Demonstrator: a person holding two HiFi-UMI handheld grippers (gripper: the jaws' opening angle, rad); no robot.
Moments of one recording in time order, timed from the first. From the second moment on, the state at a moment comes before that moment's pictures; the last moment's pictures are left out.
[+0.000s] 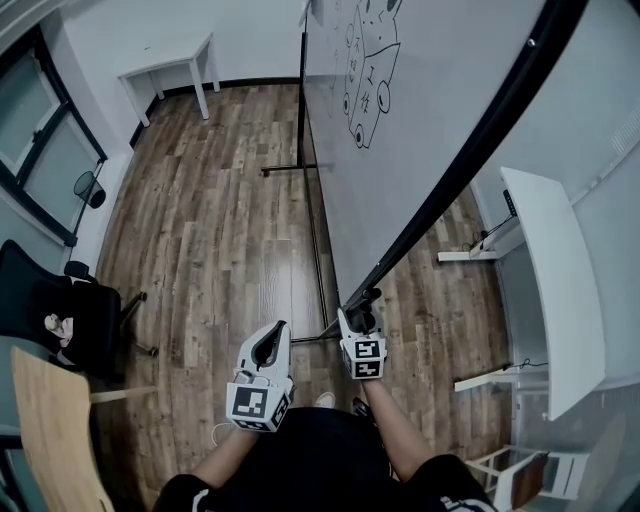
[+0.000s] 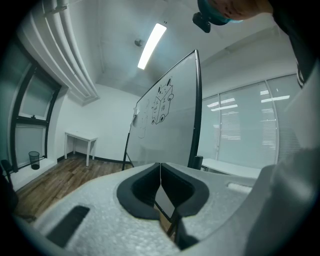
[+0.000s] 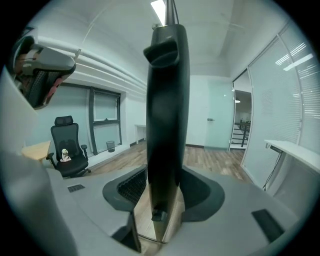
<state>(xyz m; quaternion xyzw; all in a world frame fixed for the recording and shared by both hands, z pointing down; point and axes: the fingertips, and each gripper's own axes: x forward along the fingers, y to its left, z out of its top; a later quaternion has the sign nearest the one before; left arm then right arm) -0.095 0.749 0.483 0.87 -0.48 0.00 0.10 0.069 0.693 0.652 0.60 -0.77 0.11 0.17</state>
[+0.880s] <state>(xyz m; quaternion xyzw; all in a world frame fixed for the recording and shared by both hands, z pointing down) -0.099 0.735 0.479 0.87 -0.48 -0.01 0.10 0.052 0.777 0.522 0.61 -0.78 0.11 0.04</state>
